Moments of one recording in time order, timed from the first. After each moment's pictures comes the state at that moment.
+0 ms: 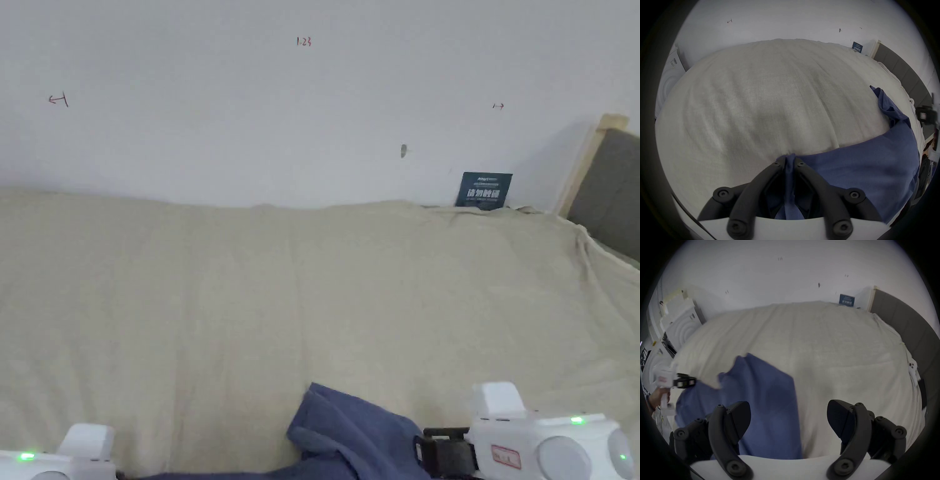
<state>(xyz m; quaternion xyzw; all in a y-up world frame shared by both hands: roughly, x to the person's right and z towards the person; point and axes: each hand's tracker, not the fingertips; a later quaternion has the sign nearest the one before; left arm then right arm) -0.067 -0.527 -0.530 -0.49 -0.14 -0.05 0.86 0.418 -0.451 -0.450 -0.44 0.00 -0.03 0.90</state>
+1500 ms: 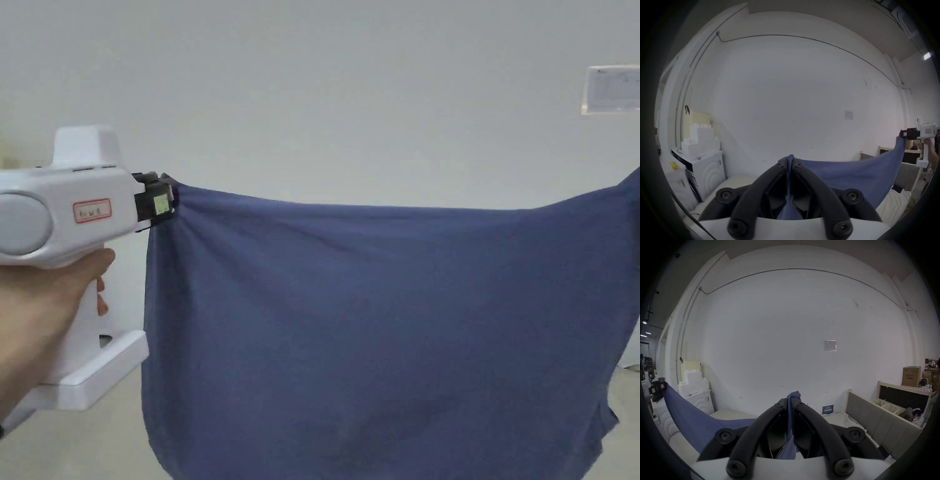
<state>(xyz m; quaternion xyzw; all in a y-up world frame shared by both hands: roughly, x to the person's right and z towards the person) -0.209 0.005 -0.279 0.05 -0.10 0.02 0.99 0.344 0.054 -0.208 0.02 -0.05 0.00 1.00</state>
